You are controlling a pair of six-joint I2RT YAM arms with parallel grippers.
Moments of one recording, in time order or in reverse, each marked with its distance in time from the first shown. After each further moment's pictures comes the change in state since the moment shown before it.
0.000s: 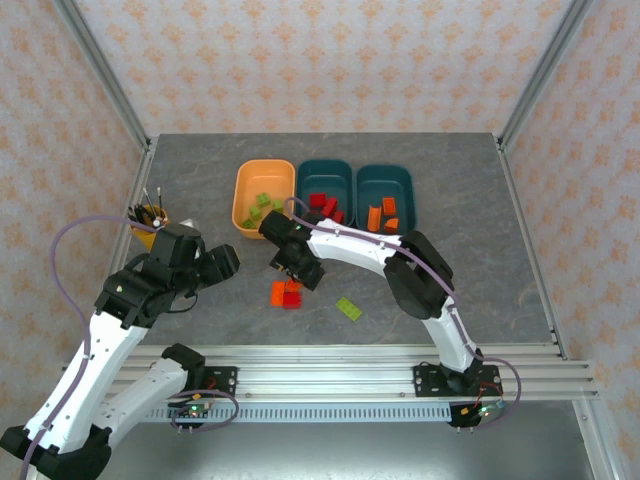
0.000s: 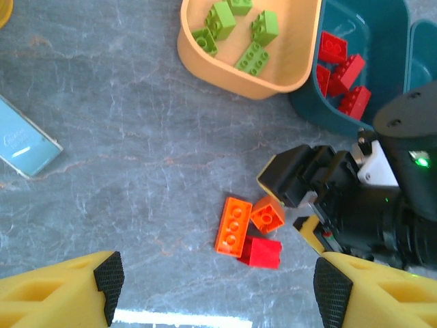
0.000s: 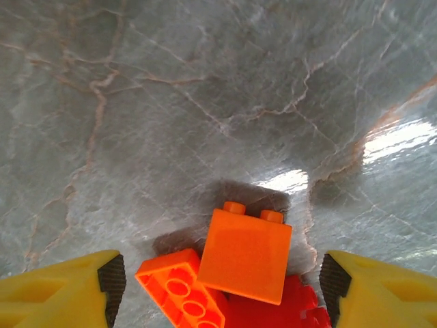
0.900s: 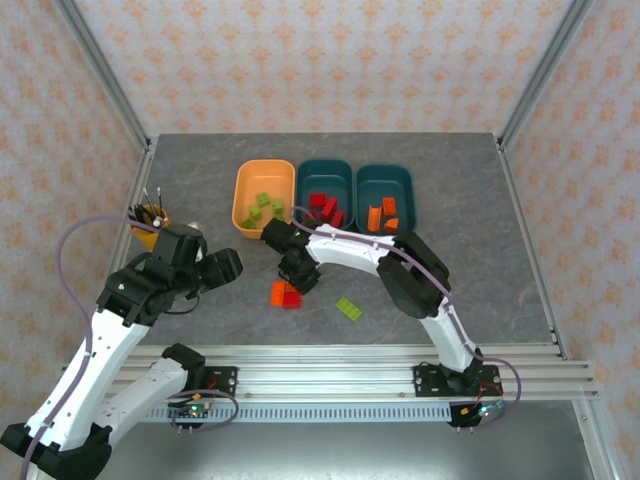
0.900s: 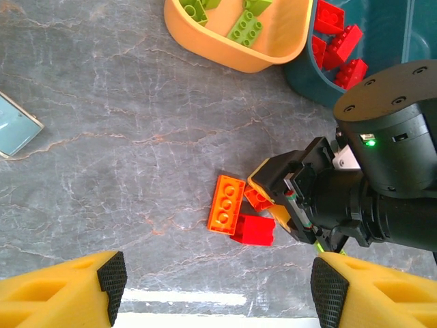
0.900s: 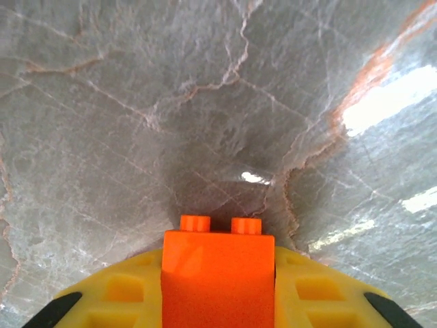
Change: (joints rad) left arm 0.000 0.003 0.000 -0.011 0.067 0.000; right arm 0.000 0.022 -0.043 0.025 -0.035 0.133
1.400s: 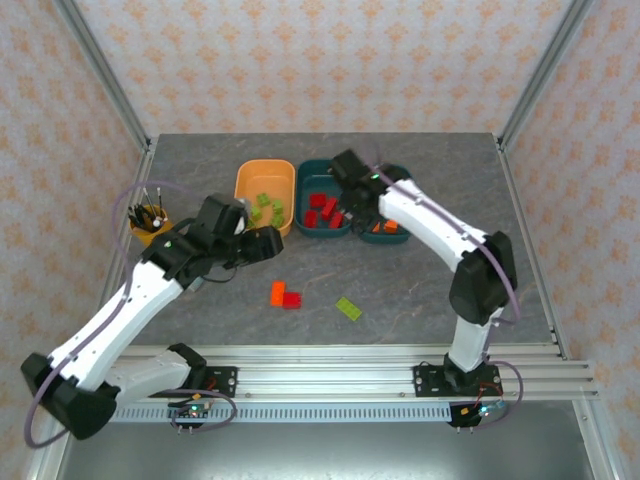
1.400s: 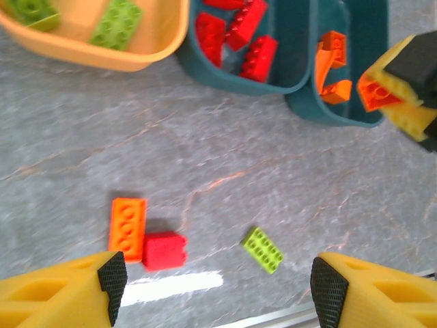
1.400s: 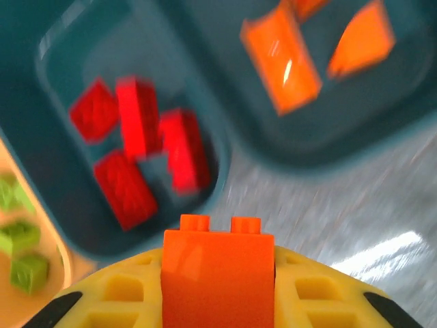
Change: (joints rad) left arm -0.149 0.325 0.124 0.242 0.092 -0.024; right arm -0.355 -0.343 0.015 -0.137 0.299 -0.430
